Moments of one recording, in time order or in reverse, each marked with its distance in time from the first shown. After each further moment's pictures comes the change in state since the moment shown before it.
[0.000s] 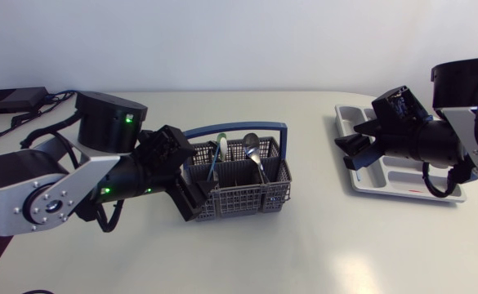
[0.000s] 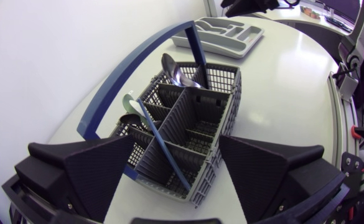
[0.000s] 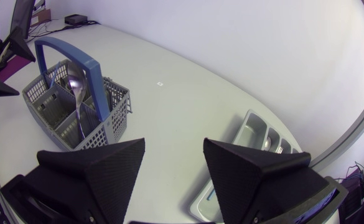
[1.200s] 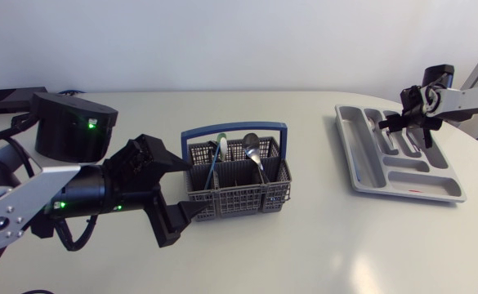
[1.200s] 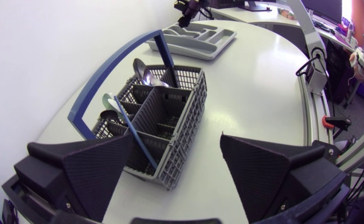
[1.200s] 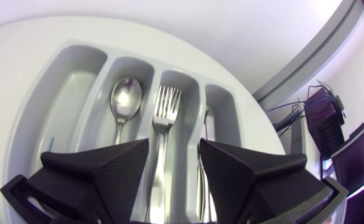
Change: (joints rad) left arm 0.009 -0.185 -0.040 -0.190 0.154 0.023; right arm -0.433 1.045 0.883 0.045 0.310 0.015
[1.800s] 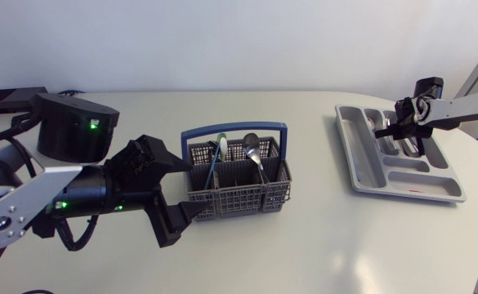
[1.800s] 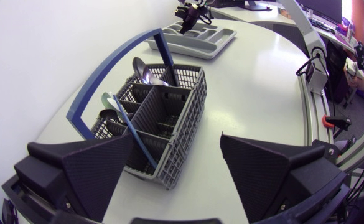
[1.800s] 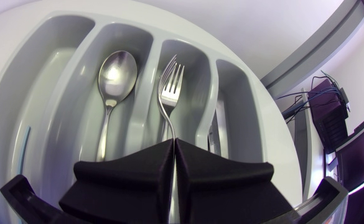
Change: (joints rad) left arm 0.000 0.006 0.000 0.001 0.000 0.000; right arm -0.008 0.134 0.077 -0.011 0.038 0.003
